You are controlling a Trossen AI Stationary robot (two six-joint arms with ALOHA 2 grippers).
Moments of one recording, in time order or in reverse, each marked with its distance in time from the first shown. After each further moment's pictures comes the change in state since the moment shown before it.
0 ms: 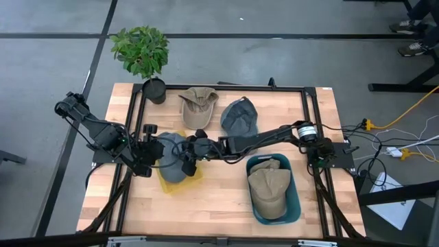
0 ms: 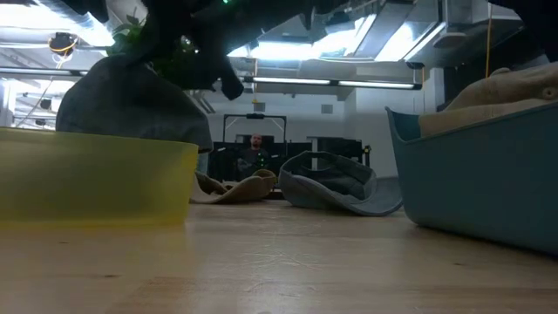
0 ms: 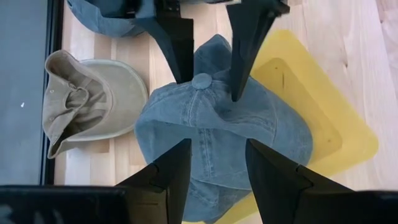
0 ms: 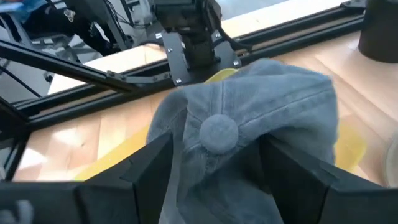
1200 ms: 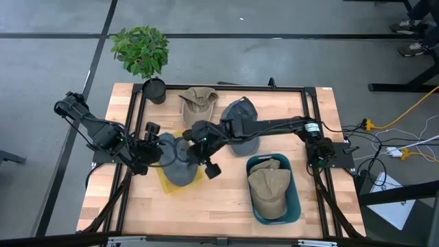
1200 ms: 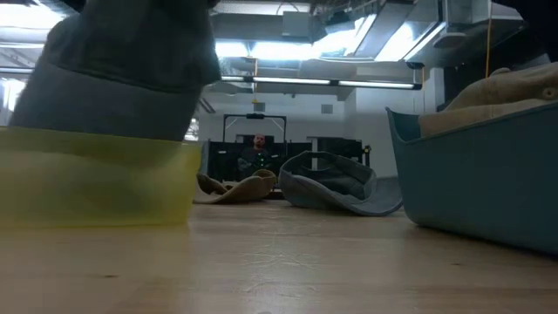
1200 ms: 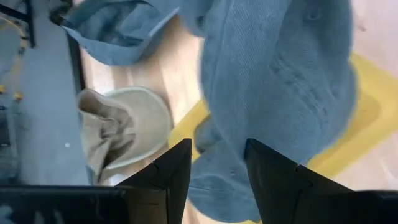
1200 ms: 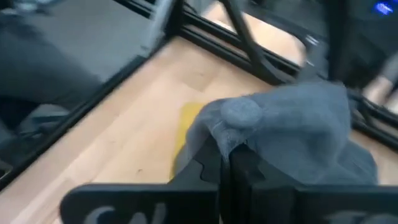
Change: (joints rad) left arm 0.000 -0.015 0.000 -0.005 -0.049 0.264; right arm -0.047 -0.044 0.388 -0.632 -0.586 -0.747
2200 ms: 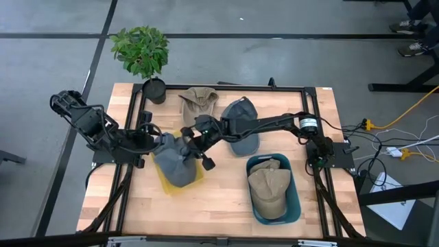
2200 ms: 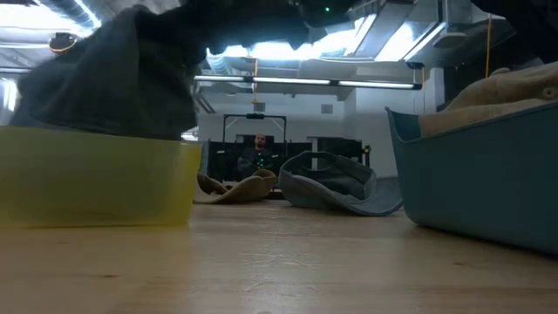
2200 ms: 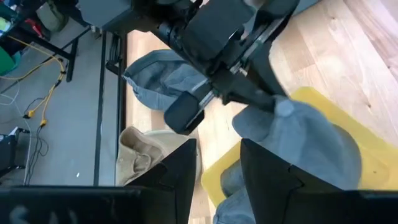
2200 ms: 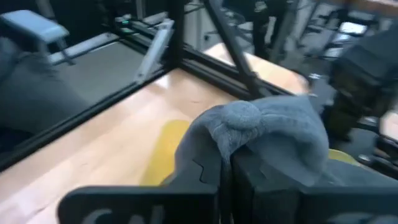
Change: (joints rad) left arm -0.001 -0.048 0.180 0.029 -0.107 0.062; right arm -0.099 0.012 -0.376 0.612 -0.211 0.026
